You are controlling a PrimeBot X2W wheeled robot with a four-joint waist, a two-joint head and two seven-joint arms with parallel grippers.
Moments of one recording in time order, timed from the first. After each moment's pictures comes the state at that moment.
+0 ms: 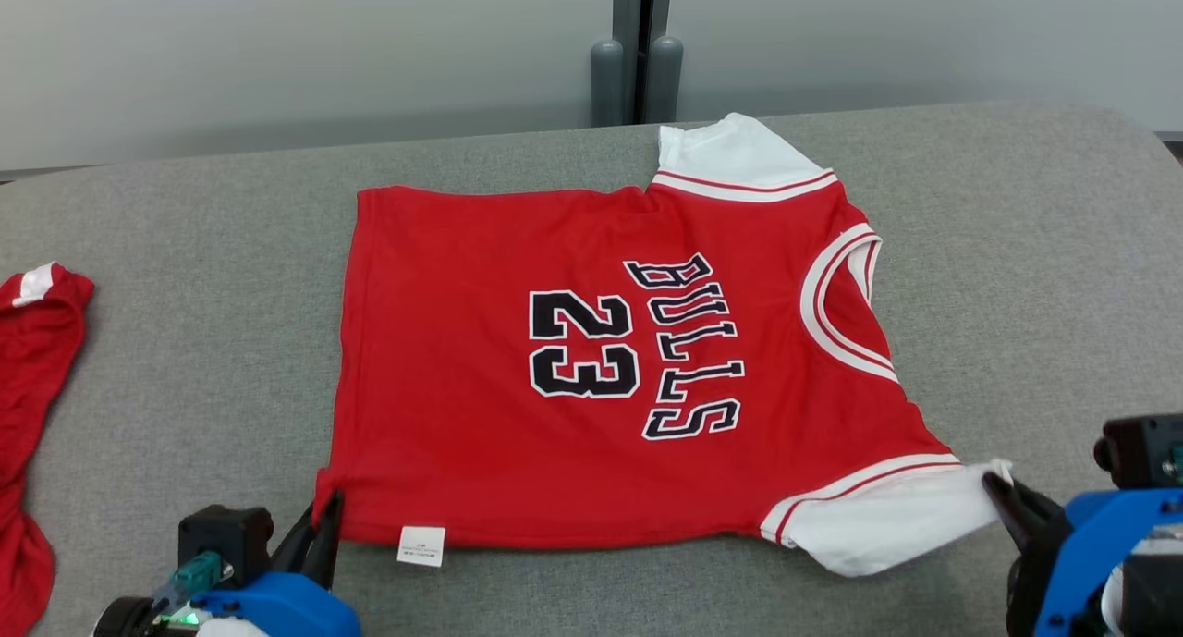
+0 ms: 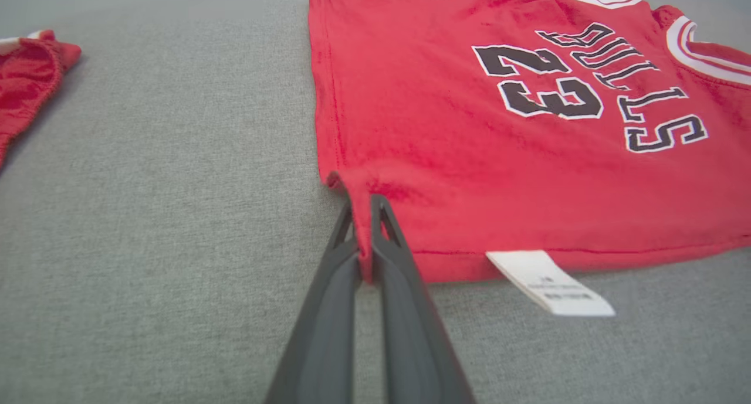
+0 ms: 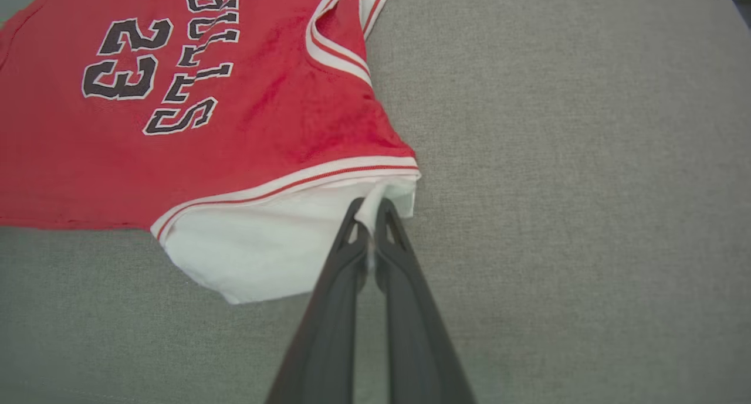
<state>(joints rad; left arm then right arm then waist) 0.03 0.53 -0.47 -0.09 -0.59 0.26 0.18 0.08 -0.05 -0.19 -0.35 0.24 0.13 0.87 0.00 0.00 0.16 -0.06</state>
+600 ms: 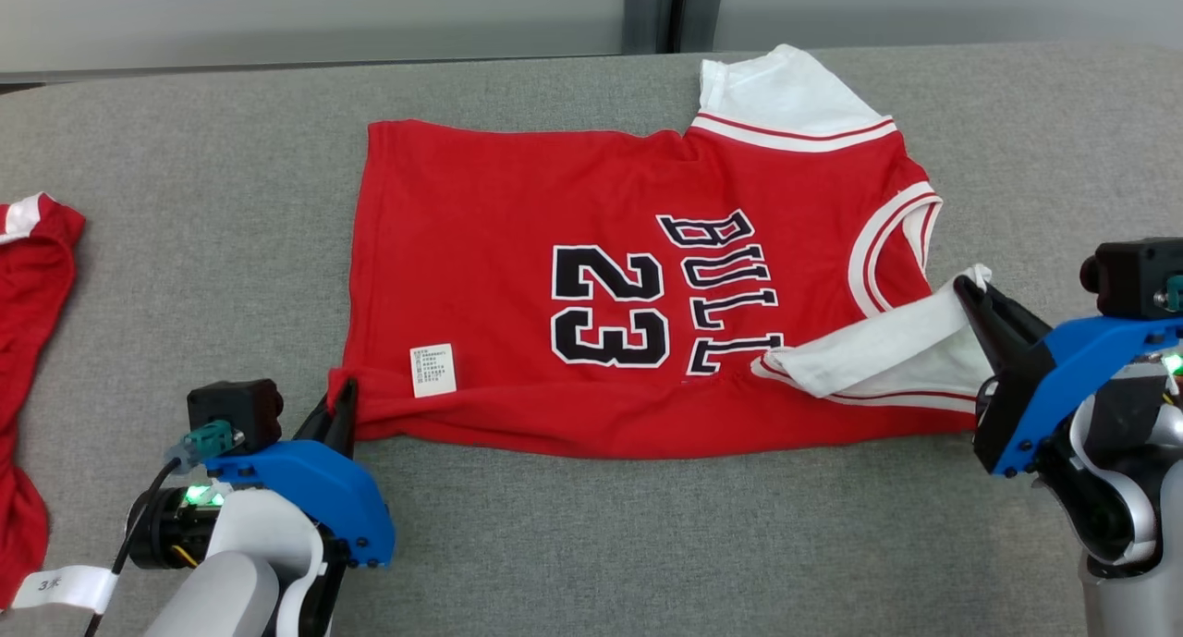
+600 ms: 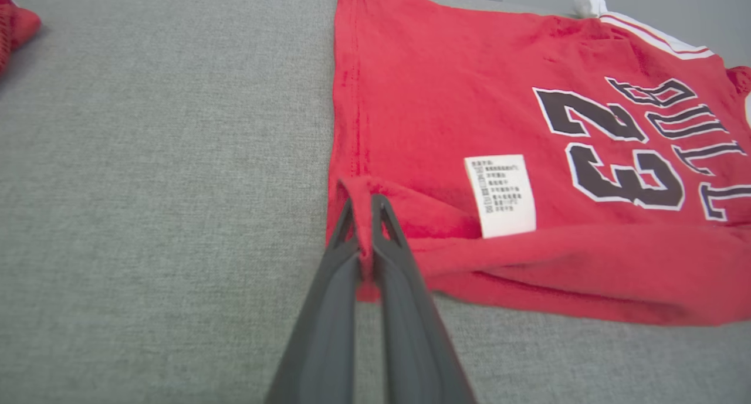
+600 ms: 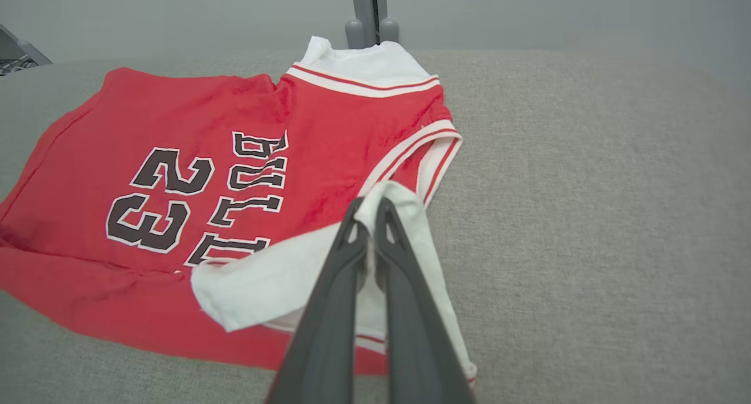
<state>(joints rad) -0.23 0.40 -0.46 0.12 -0.64 0.24 0.20 -0.28 -0.12 -0.11 -0.11 0.26 0.13 0.65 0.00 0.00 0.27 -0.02</state>
